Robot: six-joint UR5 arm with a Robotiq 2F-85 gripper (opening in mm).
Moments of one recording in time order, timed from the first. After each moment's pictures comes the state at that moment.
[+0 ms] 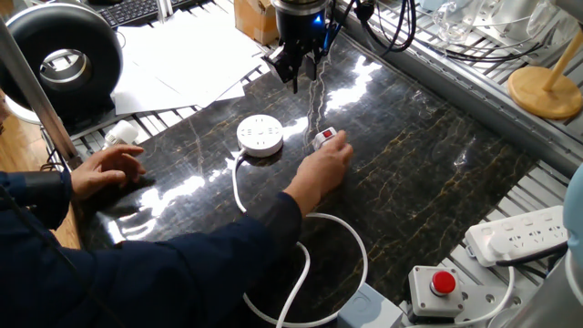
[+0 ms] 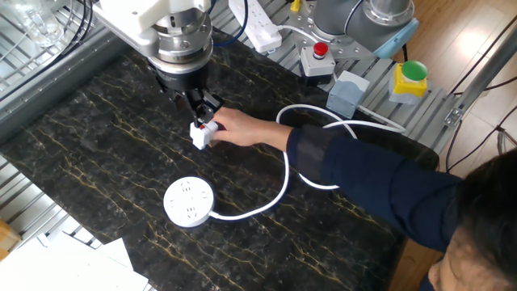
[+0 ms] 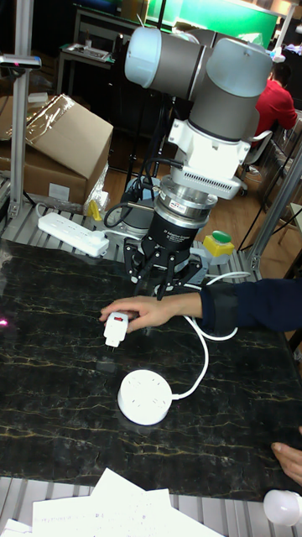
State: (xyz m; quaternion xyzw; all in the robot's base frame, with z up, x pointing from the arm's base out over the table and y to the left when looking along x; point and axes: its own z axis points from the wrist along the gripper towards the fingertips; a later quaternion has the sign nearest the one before) arm 0.548 0.006 0.193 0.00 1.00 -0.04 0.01
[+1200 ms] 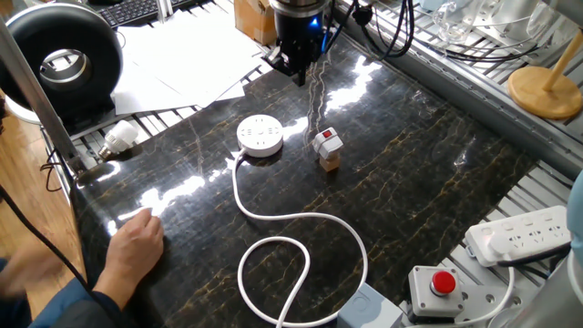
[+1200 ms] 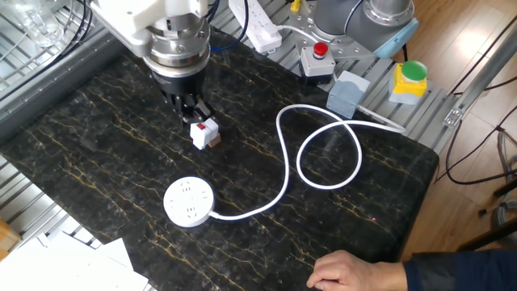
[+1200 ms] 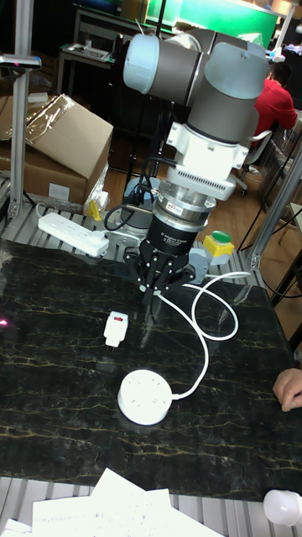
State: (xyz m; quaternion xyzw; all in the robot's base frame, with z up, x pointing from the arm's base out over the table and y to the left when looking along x) arm 0.564 0.006 0.189 0.05 1.00 -0.03 0.04
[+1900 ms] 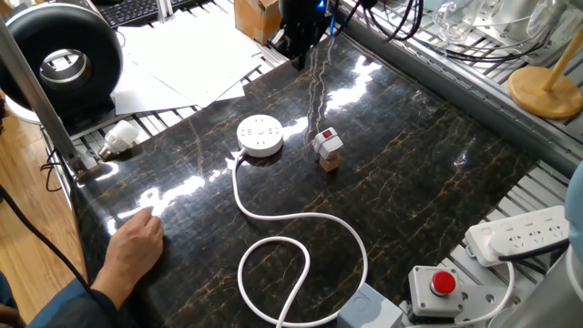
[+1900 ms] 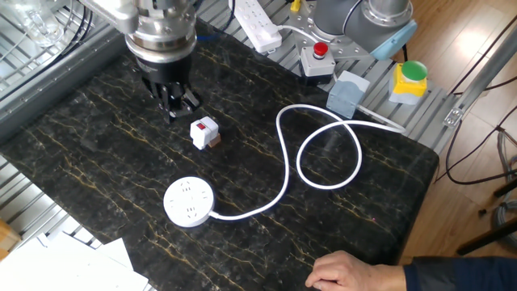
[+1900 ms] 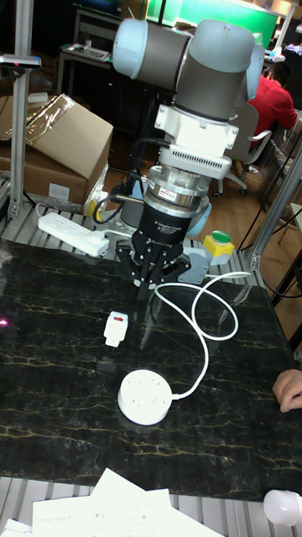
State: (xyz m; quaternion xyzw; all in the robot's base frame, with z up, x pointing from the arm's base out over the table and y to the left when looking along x) arm 0.575 -0.007 0.212 0.00 1.00 -0.02 0.05
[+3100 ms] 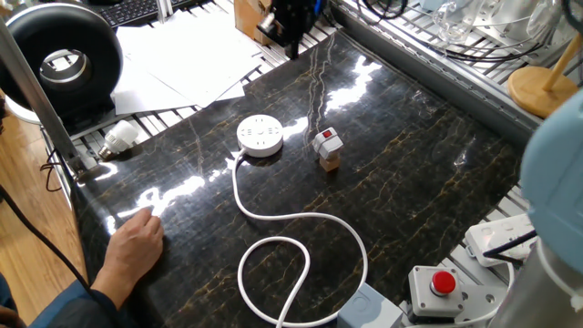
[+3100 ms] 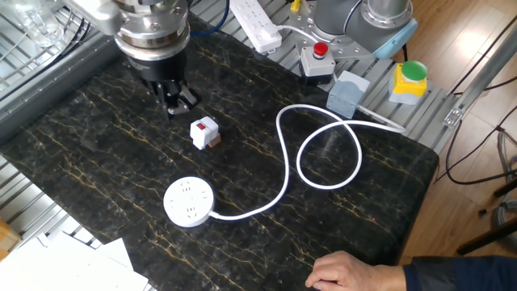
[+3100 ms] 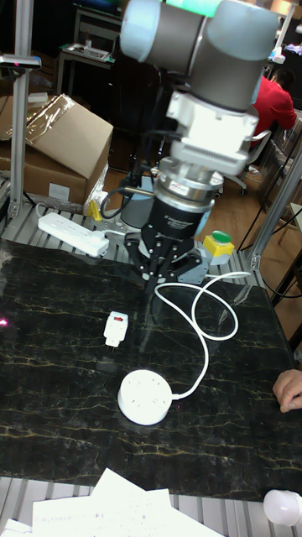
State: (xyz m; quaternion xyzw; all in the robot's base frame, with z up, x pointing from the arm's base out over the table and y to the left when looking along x) arm 0.588 0.005 0.237 0.01 1.00 -0.03 0.02
